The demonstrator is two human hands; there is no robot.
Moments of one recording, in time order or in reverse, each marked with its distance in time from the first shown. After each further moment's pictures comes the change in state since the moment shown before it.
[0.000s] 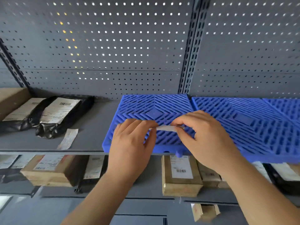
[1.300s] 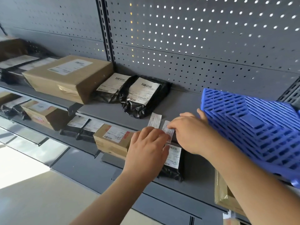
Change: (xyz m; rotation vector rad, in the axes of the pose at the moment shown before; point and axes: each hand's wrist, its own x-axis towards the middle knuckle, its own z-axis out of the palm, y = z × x) left_hand -0.085 -0.164 -0.098 0.350 -0.318 -0.288; right_hand 0.122 -0.153 0.195 -0.257 -0.750 -0.012
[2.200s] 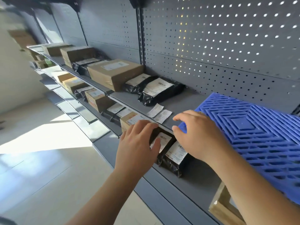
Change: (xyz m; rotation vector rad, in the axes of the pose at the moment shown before) left_hand -0.053 0.138 -0.045 0.185 0.129 -0.493; right_hand -0.108 0.073 -0.018 0.344 0.323 -0.324
